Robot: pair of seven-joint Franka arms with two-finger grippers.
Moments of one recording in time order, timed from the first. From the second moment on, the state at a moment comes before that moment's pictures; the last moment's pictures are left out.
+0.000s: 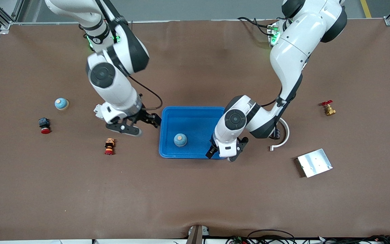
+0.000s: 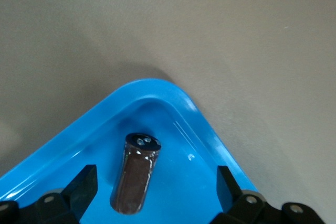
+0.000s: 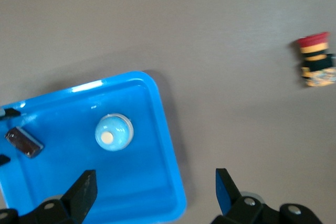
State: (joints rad) left arm -0.34 0.90 -0.34 -1.37 0.23 2.32 -1.62; right arm 0.58 0.37 -0.08 -1.75 0.11 2.20 0.72
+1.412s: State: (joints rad) left arm -0.35 0.92 -0.33 -1.37 0.23 2.34 -1.62; right arm 0.74 0.82 -0.08 -1.53 0.10 2.46 0.95
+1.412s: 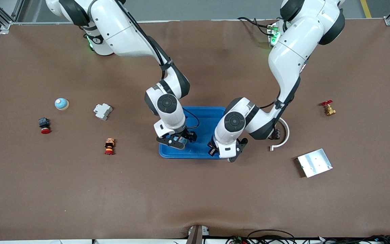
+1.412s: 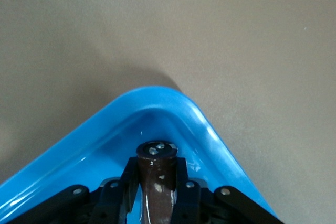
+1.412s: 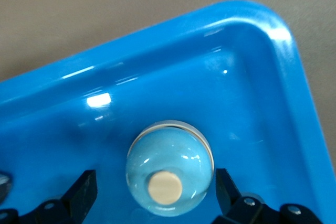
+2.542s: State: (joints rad) left arm -0.29 0.77 -0.32 -1.33 0.23 2.10 -1.32; right arm 0.74 0.83 -0.10 -1.51 0.07 2.45 0.95
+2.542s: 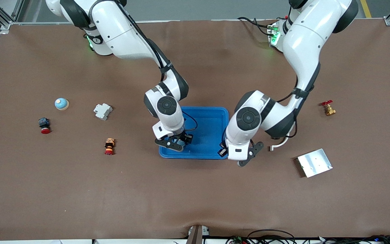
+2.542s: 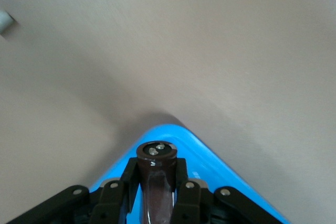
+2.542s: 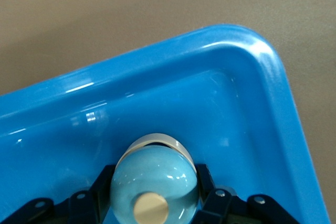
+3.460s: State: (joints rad) left arm 0.22 0.58 -0.56 -1.69 0.24 2.01 -0.48; right arm 0.70 0.70 -0.11 -1.39 0.07 2.09 0.89
